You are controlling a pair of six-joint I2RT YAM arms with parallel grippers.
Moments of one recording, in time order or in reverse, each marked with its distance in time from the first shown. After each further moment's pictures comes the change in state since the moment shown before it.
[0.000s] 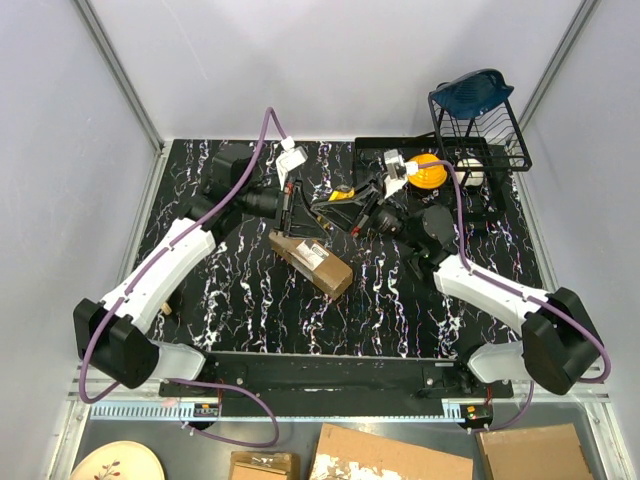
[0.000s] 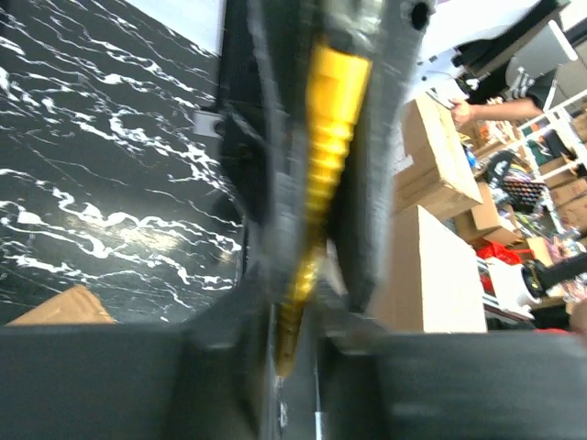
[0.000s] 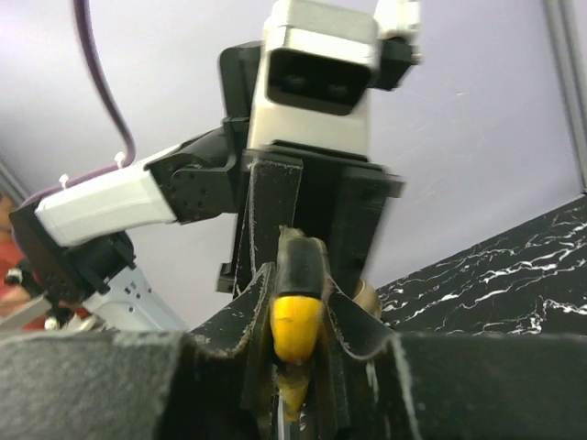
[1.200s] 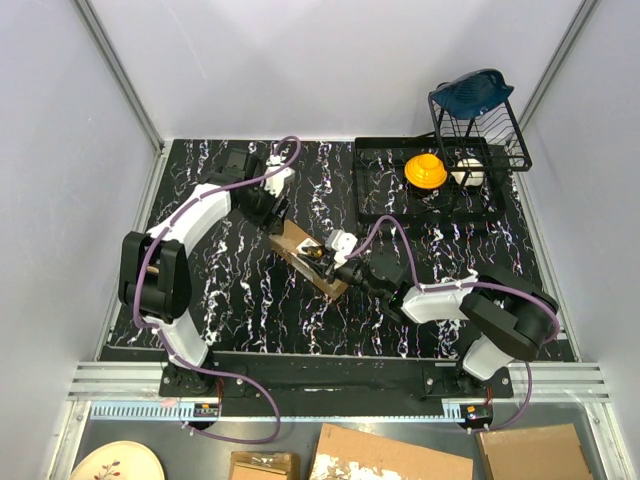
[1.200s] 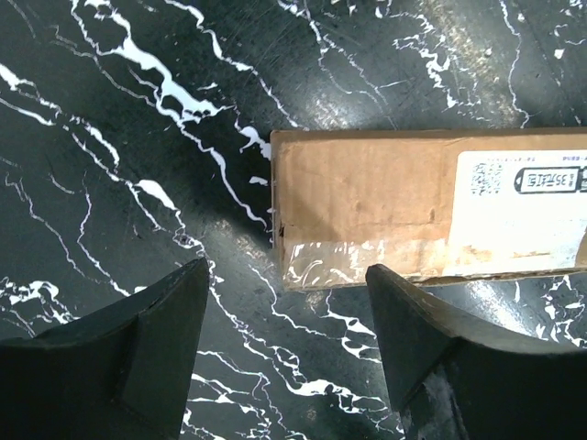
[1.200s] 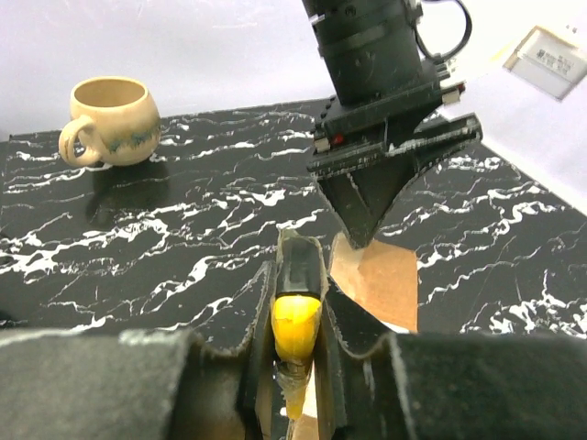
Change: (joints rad) left arm 0.198 0.396 0.108 -0.416 -0.867 0.664; right arm 0.261 0.260 -0.257 0.114 0.383 -0.890
